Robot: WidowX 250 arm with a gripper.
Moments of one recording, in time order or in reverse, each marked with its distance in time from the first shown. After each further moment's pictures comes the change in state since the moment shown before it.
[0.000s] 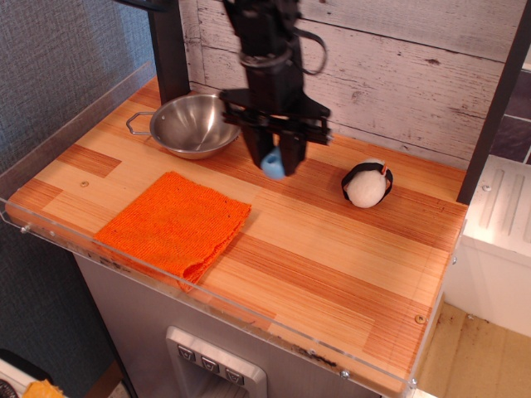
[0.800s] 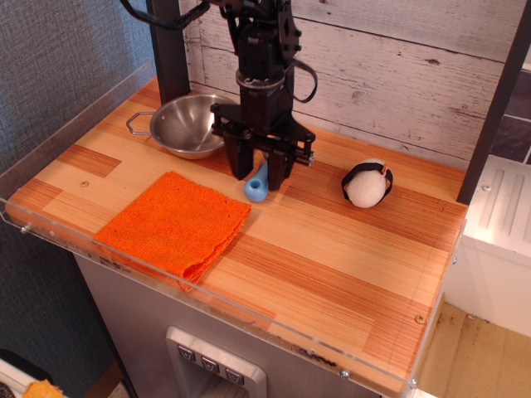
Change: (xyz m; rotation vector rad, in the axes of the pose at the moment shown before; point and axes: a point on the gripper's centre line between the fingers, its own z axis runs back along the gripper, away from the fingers) arm -0.004 0.026 -0.024 0.103 0.071 -0.008
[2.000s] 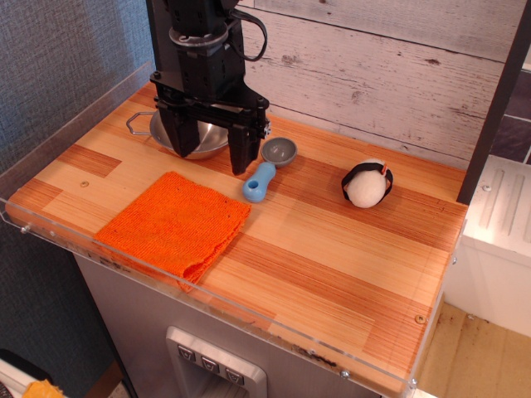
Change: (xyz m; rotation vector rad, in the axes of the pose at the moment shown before) arm -0.045 0.016 0.059 -0.032 -0.028 0.014
